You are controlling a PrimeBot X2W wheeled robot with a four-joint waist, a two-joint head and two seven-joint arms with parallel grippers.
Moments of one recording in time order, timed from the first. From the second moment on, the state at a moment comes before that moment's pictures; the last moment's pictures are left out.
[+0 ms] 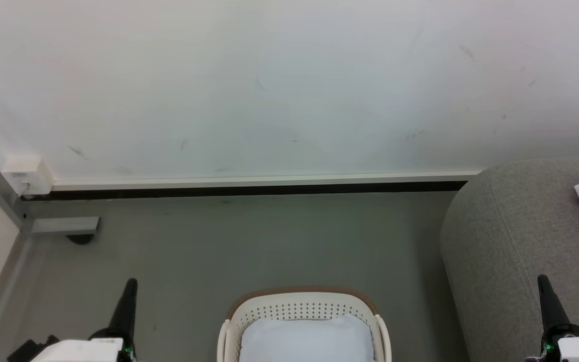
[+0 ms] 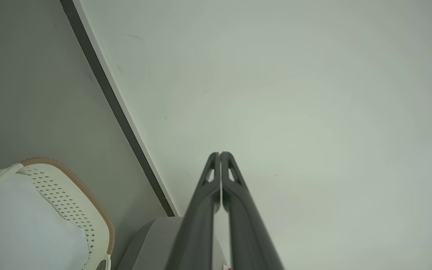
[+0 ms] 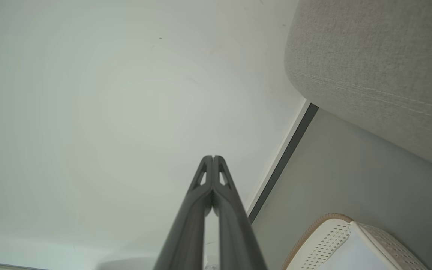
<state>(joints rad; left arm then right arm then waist) -0.10 0.05 0.08 0.27 -1.41 -0.11 0.06 -0.10 -0.05 -0.10 0.28 1.40 0.13 0.06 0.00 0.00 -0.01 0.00</state>
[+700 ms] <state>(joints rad) -0.10 0.05 0.11 0.25 -1.56 -0.12 0.10 -0.10 -0.05 -0.11 0.26 1.56 0.13 0.10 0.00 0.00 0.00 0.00</state>
